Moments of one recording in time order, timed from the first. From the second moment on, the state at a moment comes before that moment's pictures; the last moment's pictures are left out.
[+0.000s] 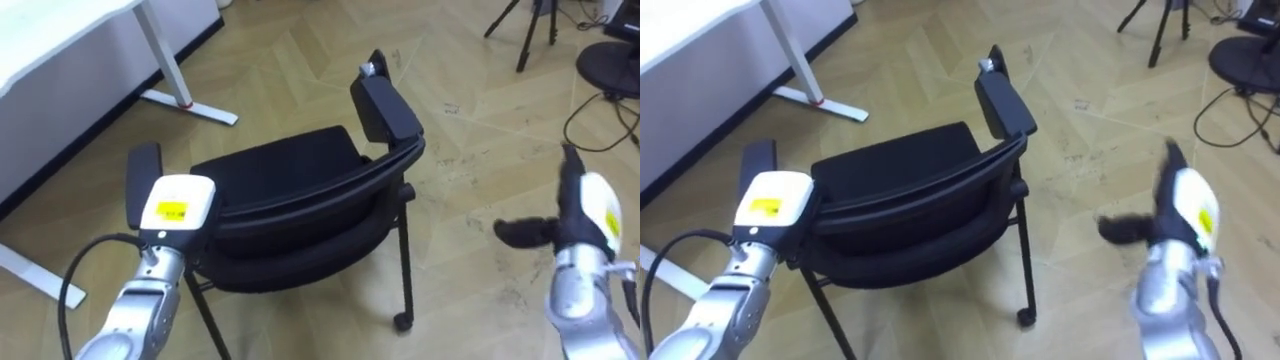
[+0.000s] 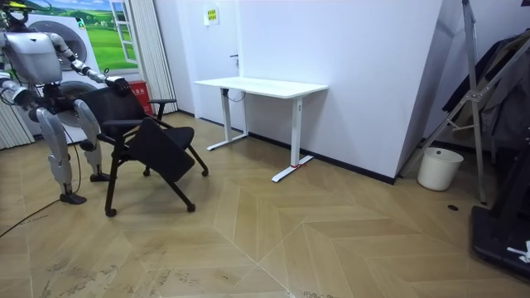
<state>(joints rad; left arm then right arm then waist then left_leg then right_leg) -0.03 0.42 -0.30 0.32 1.06 0.07 0.27 -0.08 -0.35 -0.02 0.43 -0.52 -0.03 -0.37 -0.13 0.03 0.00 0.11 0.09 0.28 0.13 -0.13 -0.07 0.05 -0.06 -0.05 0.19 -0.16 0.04</state>
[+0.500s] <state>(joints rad) -0.05 0.44 -0.32 0.31 1.06 0.05 0.25 -0.08 -0.40 0.11 0.27 -0.68 -0.05 -0.31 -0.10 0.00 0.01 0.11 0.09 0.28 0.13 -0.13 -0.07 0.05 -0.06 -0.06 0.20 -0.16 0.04</state>
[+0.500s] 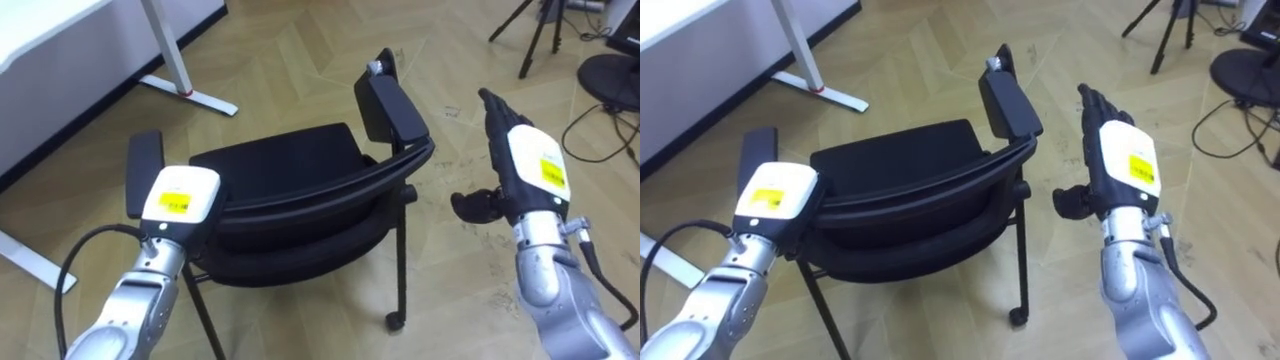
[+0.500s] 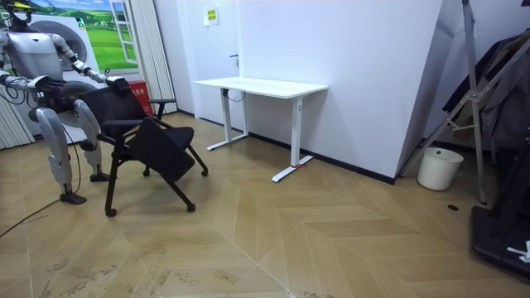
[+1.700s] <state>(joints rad) -0.13 0.47 -0.38 0.34 1.07 -0.01 0.23 -0.09 -0.49 0.39 0.11 -0.84 -0.16 -0.09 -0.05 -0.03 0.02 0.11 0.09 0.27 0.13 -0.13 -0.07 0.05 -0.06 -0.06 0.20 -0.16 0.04</state>
